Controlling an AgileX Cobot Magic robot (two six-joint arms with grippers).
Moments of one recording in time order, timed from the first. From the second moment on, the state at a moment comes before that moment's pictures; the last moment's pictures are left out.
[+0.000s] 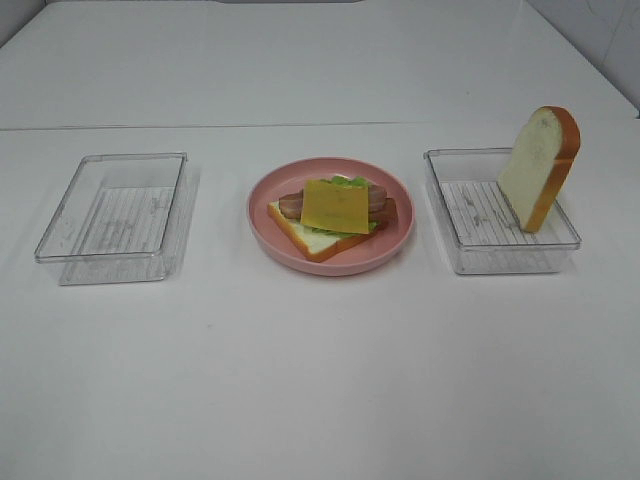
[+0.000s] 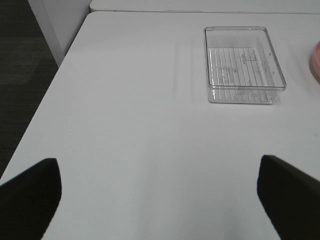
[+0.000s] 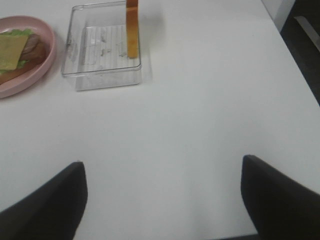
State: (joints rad) left arm 0.15 0.00 -0.52 0.00 1.08 -0.01; right arm 0.09 0.22 -0.53 -0.18 1.02 0.18
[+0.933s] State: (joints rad) left arm 0.15 0.00 -0.52 0.00 1.08 -0.01; right arm 0.09 1.67 -1.46 -0.02 0.95 0.05
